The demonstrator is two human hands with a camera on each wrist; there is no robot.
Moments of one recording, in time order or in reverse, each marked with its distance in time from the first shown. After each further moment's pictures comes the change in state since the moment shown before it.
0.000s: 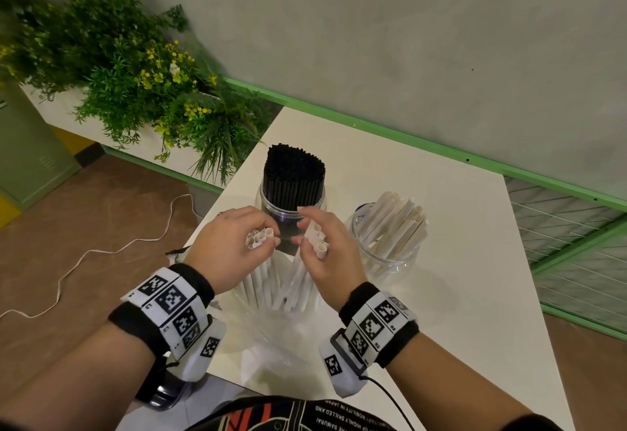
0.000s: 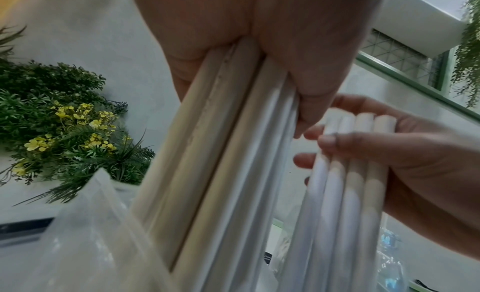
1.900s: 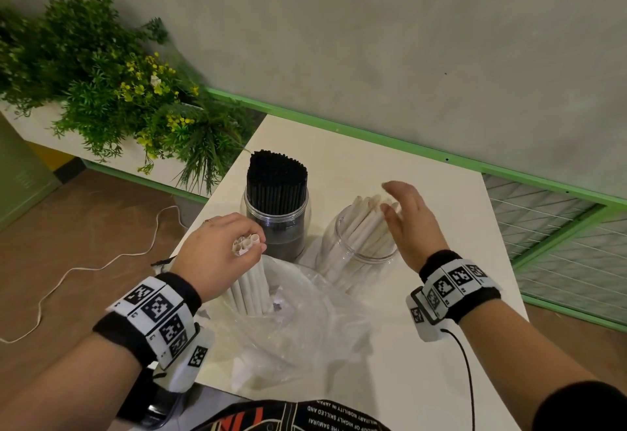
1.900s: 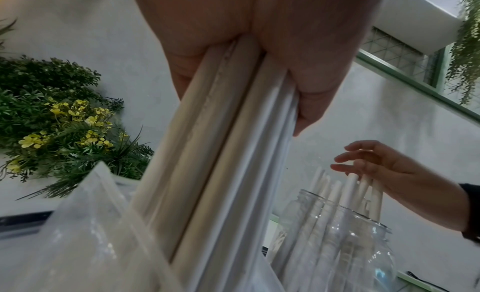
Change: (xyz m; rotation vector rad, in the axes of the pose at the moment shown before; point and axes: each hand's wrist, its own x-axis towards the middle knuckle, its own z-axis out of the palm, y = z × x) left_hand -0.002 0.004 0.000 0.009 -0.017 -0.019; right_hand 0.019 0.040 -0.136 -0.553 0.025 0.075
